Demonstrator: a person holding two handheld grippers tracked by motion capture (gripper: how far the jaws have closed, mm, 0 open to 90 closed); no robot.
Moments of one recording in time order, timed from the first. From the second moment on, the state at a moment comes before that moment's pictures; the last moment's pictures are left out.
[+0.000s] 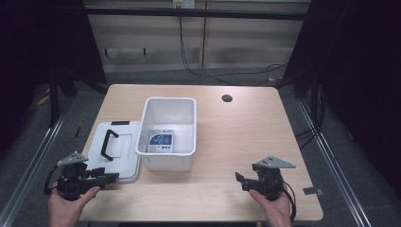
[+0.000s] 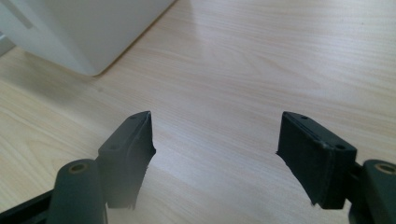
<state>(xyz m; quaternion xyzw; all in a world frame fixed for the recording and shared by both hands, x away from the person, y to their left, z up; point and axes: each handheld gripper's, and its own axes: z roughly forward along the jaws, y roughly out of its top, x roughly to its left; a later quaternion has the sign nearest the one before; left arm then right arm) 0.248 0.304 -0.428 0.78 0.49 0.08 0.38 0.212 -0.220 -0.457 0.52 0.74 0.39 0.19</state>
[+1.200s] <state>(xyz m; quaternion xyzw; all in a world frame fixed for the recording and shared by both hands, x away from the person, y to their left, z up) 0.298 0.316 -0.382 0.78 0.53 0.05 0.33 0.201 -0.202 -0.450 0.49 0.76 0.39 0.19</state>
